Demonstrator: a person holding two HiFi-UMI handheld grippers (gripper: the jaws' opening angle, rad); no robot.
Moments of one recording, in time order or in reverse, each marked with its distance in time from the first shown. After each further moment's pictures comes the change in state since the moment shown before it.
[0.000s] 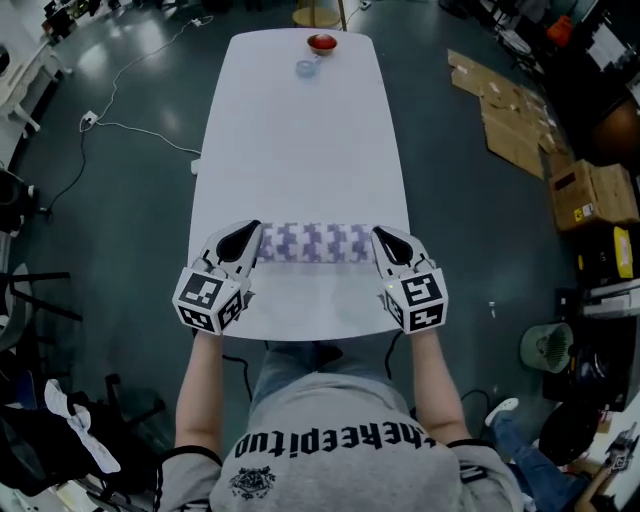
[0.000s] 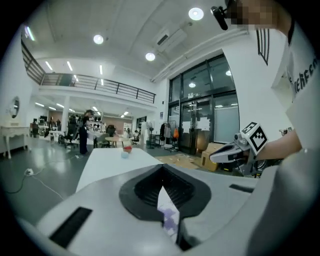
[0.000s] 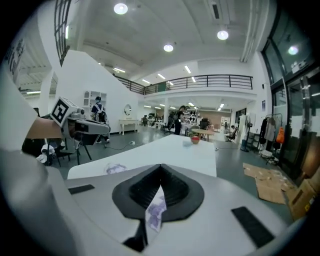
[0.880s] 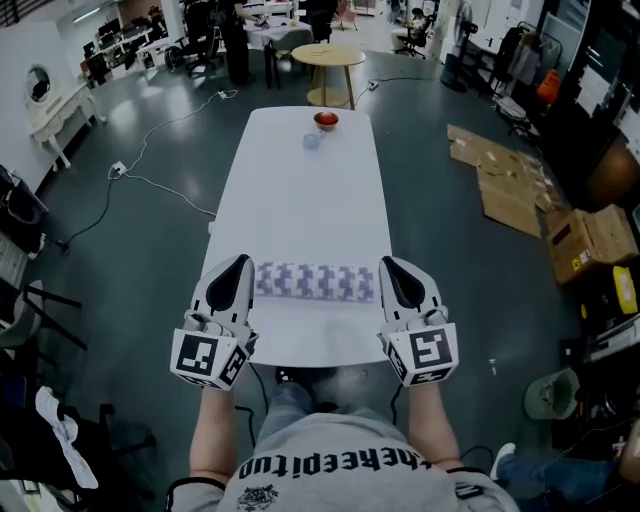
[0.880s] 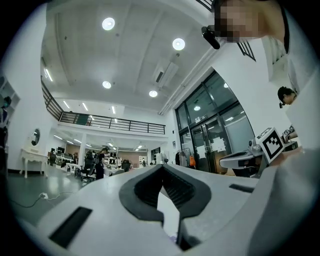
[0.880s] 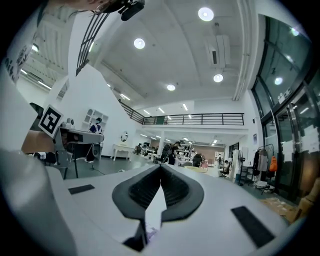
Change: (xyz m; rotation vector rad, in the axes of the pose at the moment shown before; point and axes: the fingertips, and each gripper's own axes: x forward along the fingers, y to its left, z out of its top) left arm -0.126 -0.103 0.139 0.106 -0.380 0.192; right arm -0.172 0.025 0.127 -0.111 -0.396 -0.123
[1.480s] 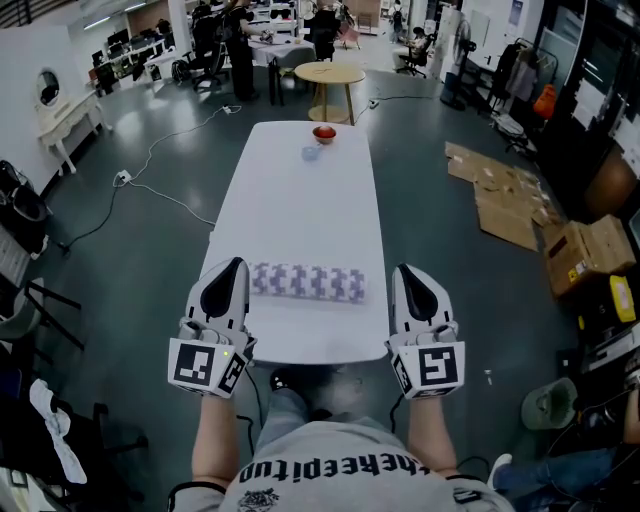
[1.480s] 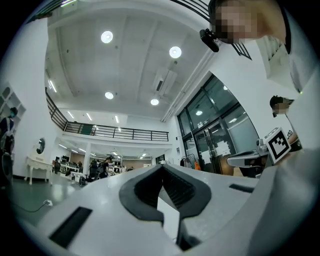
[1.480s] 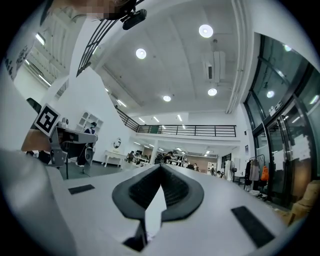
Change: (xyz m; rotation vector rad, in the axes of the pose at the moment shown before) left arm -0.046 -0.037 0.041 0.040 -0.093 0.059; right arm -0.076 -0.010 0.034 -0.036 -0.124 -0.094
